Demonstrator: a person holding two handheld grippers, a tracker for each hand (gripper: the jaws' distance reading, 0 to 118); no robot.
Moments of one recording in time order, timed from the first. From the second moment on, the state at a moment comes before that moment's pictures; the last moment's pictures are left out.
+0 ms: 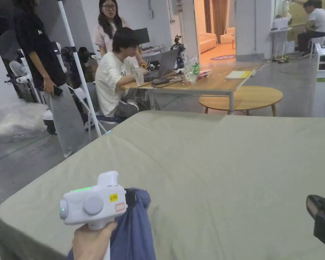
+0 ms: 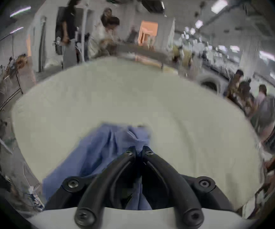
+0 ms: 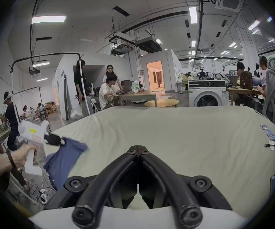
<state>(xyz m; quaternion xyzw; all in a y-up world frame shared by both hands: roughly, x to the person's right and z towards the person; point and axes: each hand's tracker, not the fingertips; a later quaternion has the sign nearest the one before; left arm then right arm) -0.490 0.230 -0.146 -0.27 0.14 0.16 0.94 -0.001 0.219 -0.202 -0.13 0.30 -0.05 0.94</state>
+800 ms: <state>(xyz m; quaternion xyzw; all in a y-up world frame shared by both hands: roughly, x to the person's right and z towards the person) -0.219 0.289 -0.368 -0.23 -0.09 0.00 0.97 0.125 0.255 -0.204 -0.10 0.22 -0.10 0.96</state>
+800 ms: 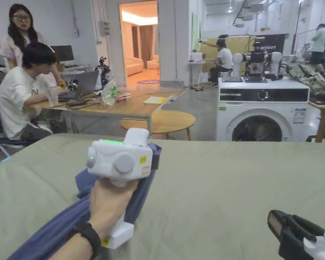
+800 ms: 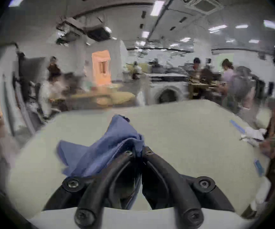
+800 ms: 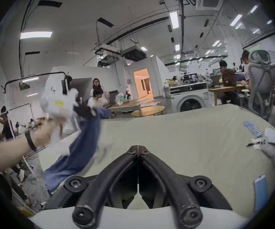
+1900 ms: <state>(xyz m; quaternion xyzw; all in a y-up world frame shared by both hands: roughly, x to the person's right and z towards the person) -0.242 0.313 -0.133 -0.06 -0.09 0.00 0.99 0.126 0.259 -0.194 -0.10 0.17 -0.07 0.98</state>
